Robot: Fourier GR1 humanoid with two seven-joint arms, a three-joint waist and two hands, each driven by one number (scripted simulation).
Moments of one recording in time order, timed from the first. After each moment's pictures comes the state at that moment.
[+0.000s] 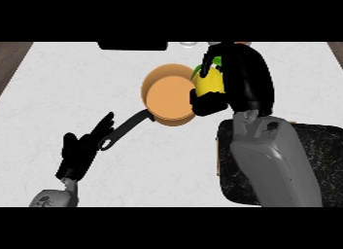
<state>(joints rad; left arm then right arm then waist) -0.07 0.13 -0.07 -1.39 -0.01 -0.17 0.15 -0.71 -0.01 0.19 -1.62 0.89 0.12 0.76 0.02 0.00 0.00</state>
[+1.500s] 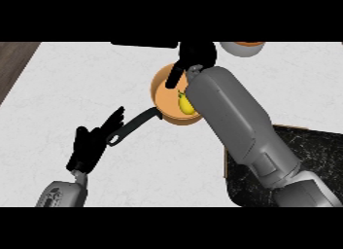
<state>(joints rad) -0.13 0.10 -0.09 -1.37 -0.03 -0.18 0.16 -1.17 0.00 0.23 -0.68 0.65 -0.08 0.80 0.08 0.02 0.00</state>
